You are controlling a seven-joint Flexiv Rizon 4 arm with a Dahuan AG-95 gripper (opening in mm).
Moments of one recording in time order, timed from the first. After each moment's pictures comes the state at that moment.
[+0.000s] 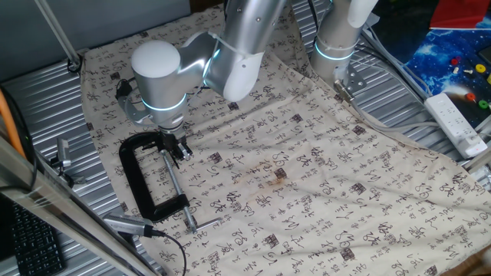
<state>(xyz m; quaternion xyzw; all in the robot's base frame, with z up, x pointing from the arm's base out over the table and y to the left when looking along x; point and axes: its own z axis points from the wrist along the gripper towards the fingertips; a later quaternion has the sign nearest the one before) 0.591 0.068 0.026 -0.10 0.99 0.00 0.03</state>
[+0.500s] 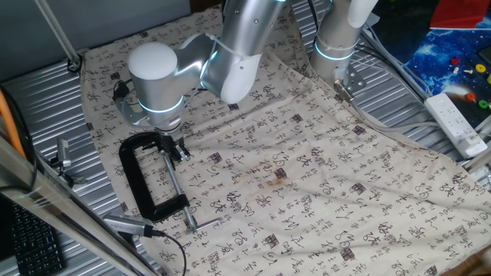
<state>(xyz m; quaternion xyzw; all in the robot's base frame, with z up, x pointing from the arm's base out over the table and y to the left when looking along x) 0.597 0.070 0.028 -0.10 0.99 0.00 0.03</state>
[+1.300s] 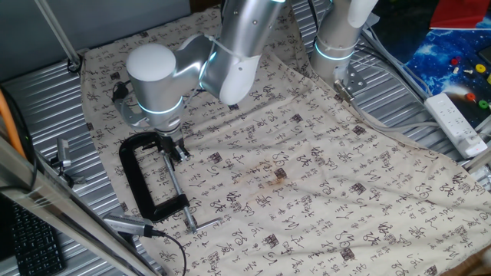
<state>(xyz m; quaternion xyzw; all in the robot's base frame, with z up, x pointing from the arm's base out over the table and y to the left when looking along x) 0.591 0.072 0.026 -0.09 1.00 0.00 0.03</state>
